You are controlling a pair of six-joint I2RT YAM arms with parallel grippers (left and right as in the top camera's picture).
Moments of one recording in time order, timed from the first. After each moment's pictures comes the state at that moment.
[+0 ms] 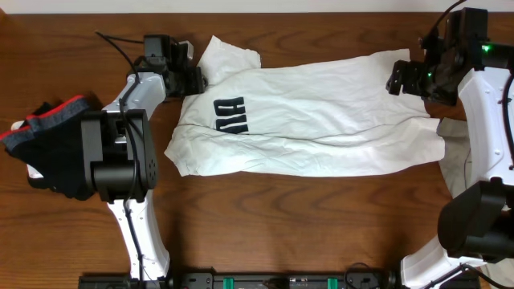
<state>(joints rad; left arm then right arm) 0.02 2.23 1.55 -0.38 0.38 -0.12 -0.13 1.81 1.69 -1.11 -0.14 0.09</state>
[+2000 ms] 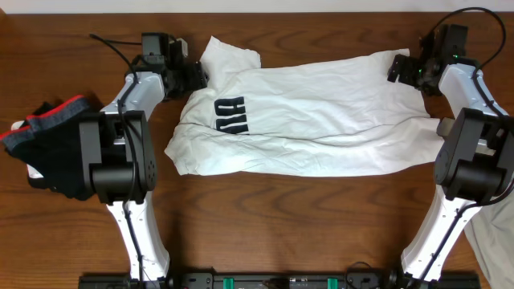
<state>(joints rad) 0.02 2.22 1.55 -0.37 0.36 -0.25 -0.22 2.24 1.69 -0.53 -0.15 0.12</state>
